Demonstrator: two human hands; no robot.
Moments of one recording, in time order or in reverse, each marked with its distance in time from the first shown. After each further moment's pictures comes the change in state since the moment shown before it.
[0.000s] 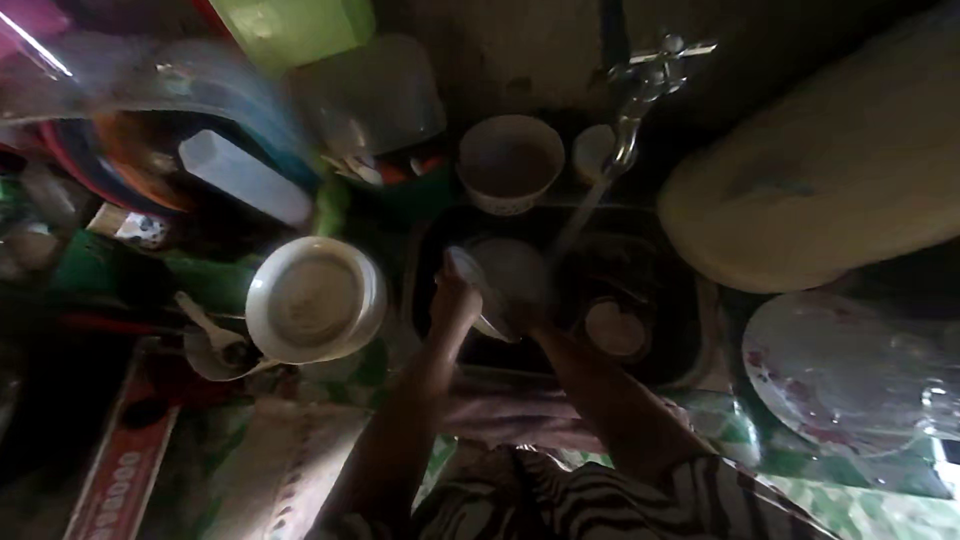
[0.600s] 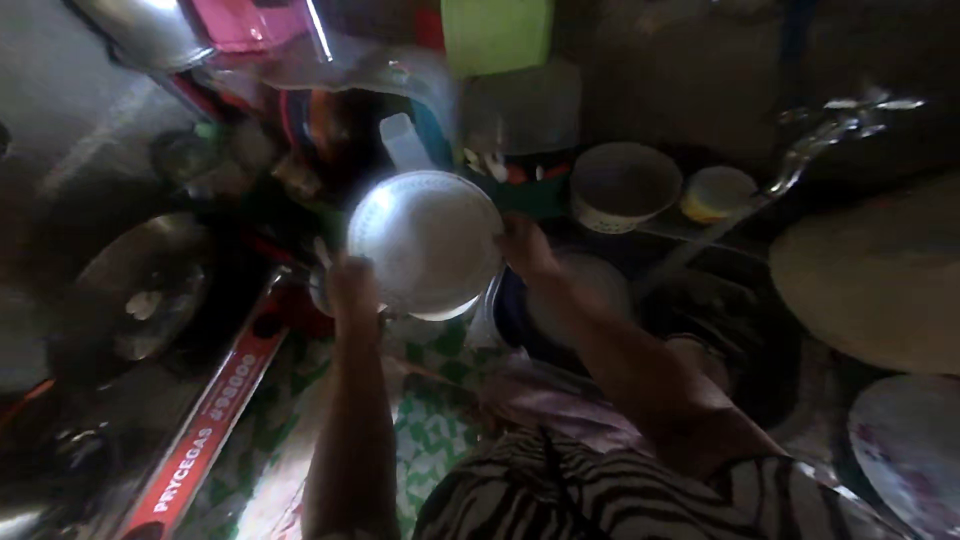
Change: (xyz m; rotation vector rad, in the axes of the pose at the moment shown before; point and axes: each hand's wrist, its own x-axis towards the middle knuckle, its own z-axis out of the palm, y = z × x) left_hand -0.055 -0.214 -0.175 -0.658 0.719 -0.132; right_hand -0.087 -0.255 -0.027 0.480 0.238 -0.468
